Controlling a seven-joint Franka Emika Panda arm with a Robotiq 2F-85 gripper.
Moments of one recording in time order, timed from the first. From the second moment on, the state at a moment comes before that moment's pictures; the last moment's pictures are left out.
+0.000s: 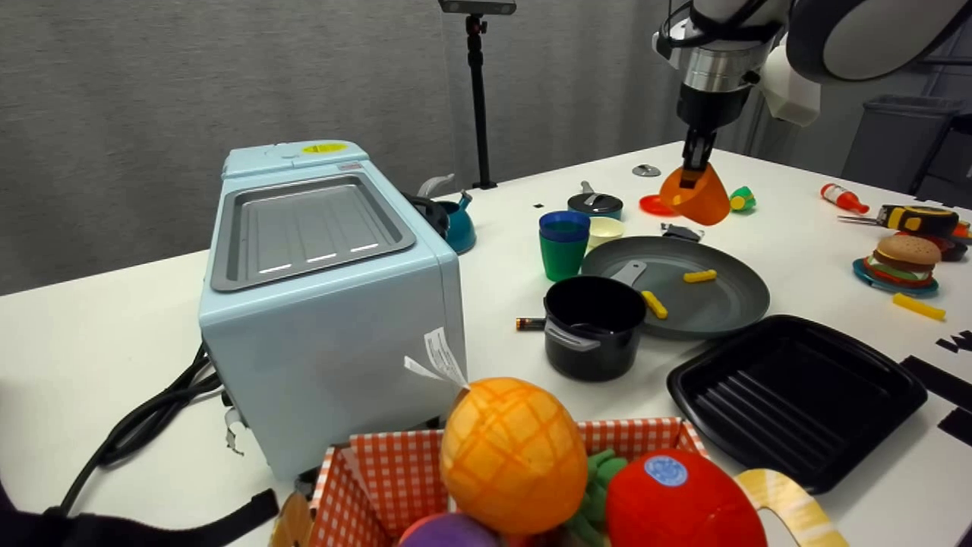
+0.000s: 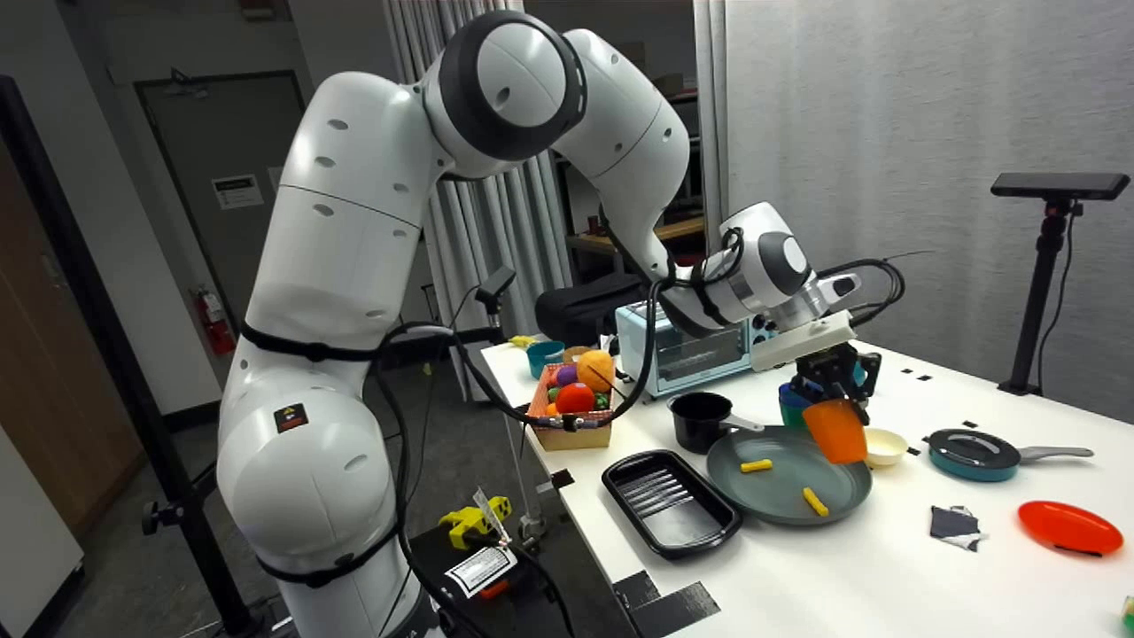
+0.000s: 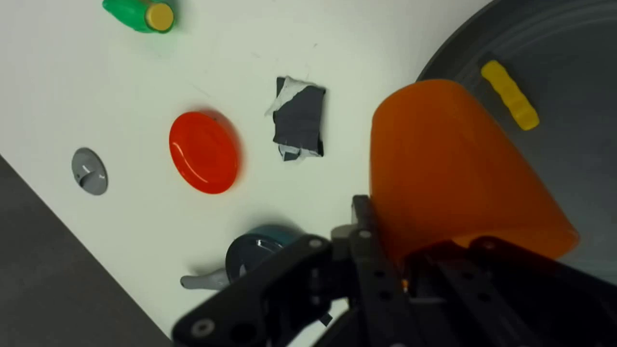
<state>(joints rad) 0.11 0.51 -0.16 -1.89 -0.65 2.56 0.05</state>
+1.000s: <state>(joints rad) 0.54 0.50 -0.57 -1.98 -1.86 2.75 1.05</state>
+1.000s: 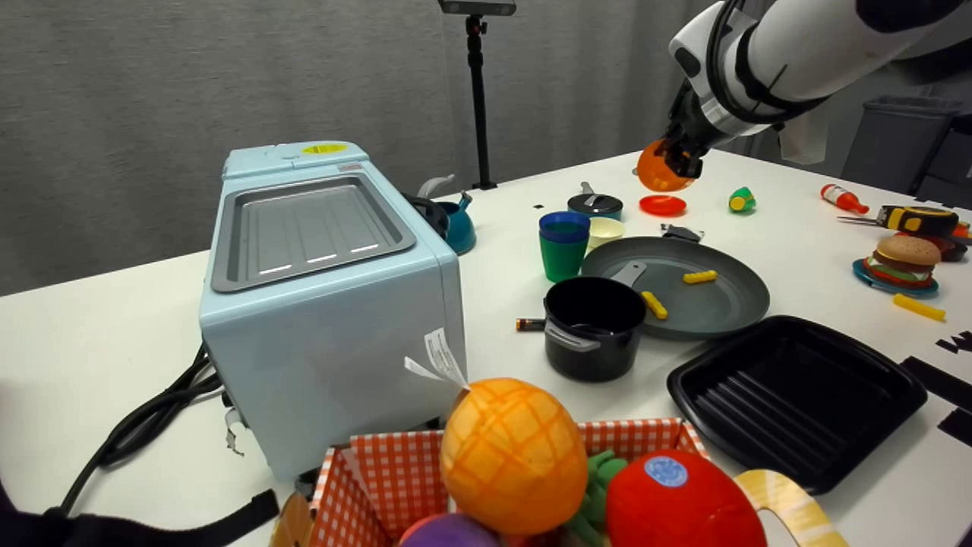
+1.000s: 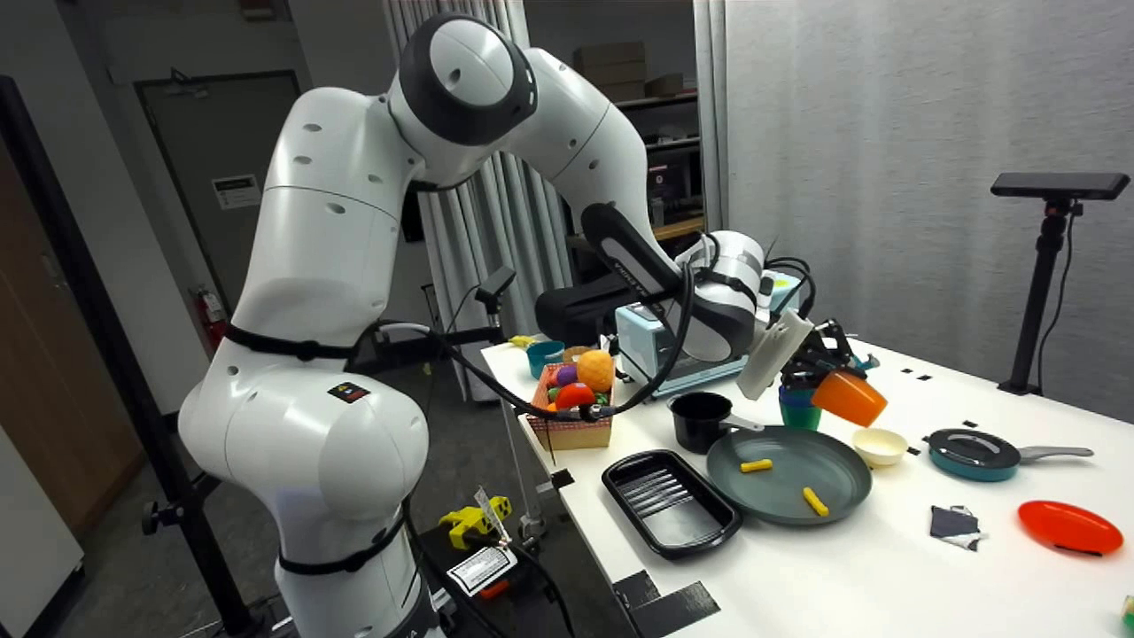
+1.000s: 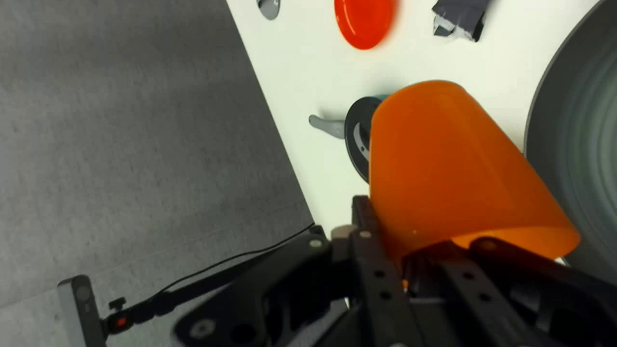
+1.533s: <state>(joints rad) 0.66 0.45 -0.56 -2.17 -2.34 2.32 1.46</state>
